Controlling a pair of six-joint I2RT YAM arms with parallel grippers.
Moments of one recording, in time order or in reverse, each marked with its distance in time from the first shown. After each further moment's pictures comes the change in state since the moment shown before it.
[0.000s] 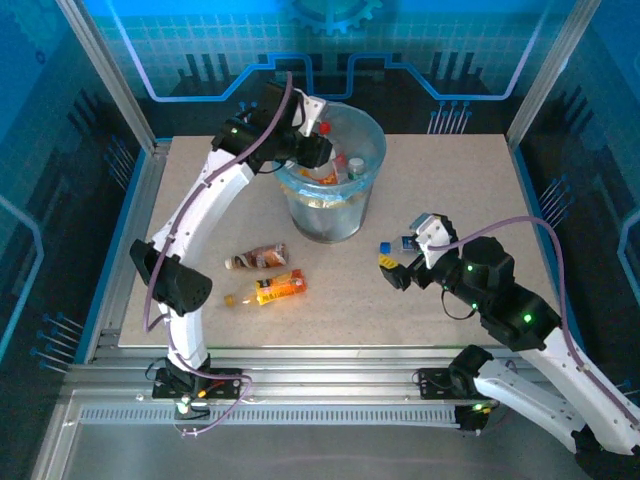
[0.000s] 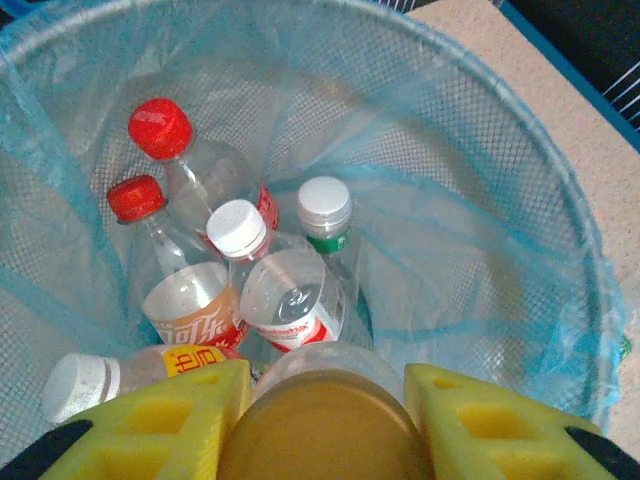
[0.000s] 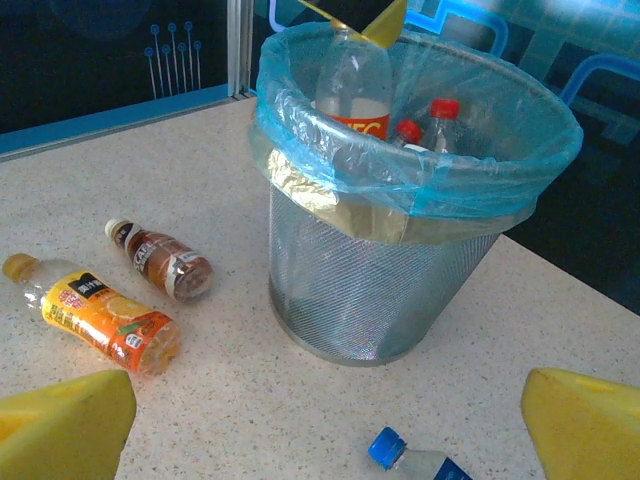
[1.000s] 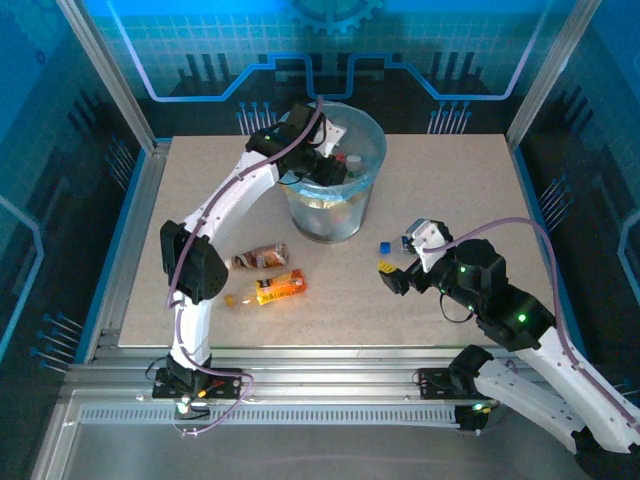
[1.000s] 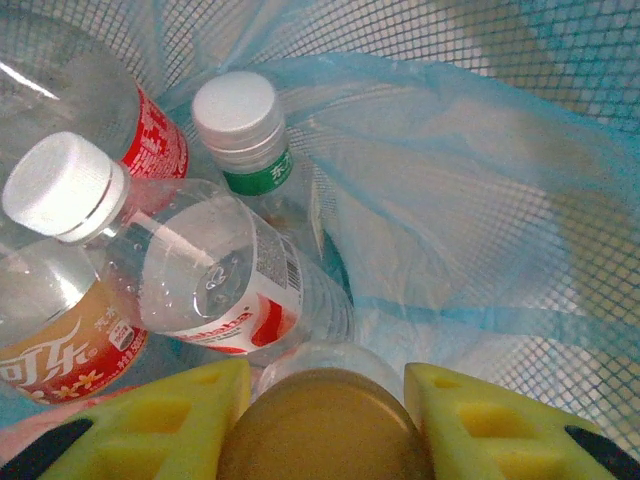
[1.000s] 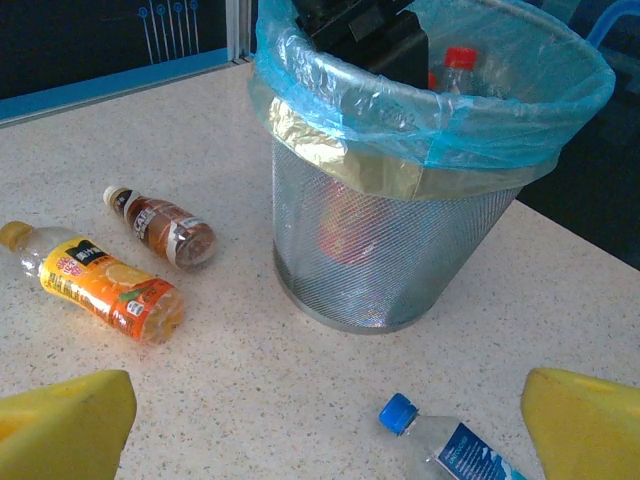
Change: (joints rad) left arm -0.023 0.147 -0.074 0.066 0.101 0.053; right arm 0.000 -0.004 -0.043 -0.021 0.004 0.014
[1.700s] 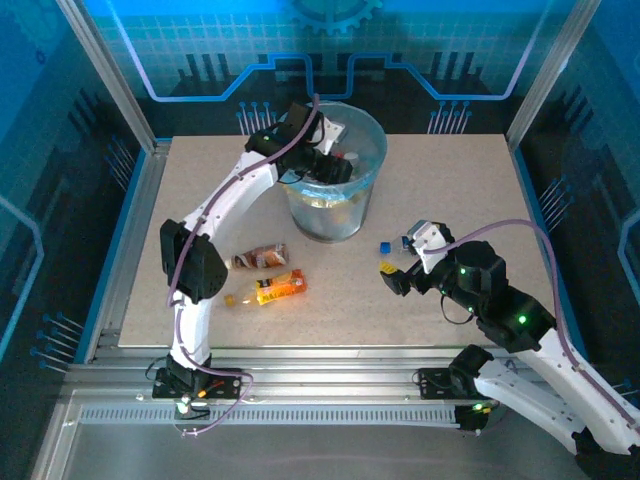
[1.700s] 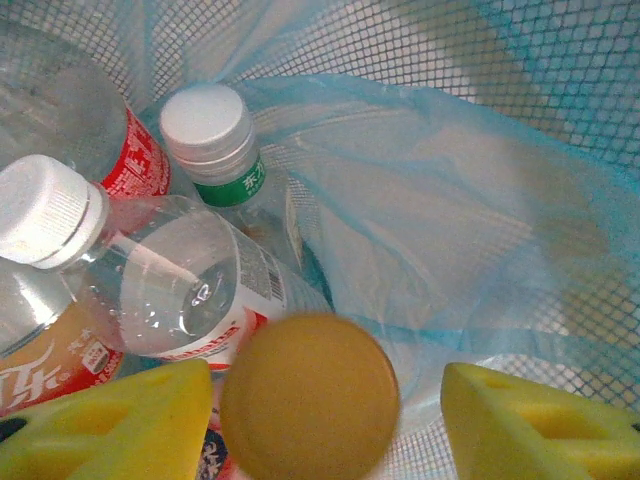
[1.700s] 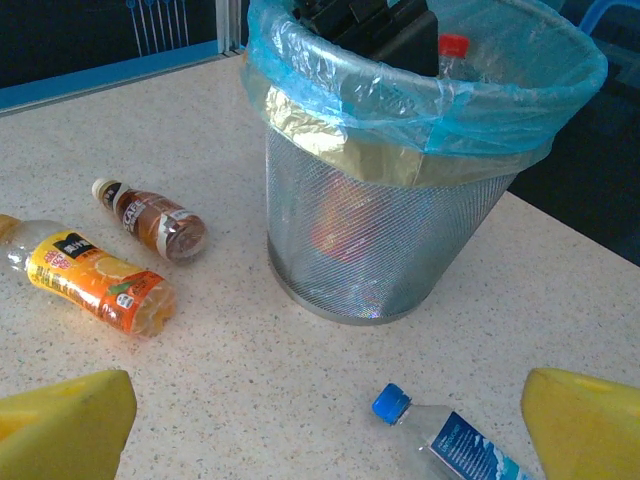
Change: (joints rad) left arm 0.014 -0.011 -0.023 0.059 0.039 -0.060; right arm 0.000 -0.012 -0.013 -0.008 0.021 0.000
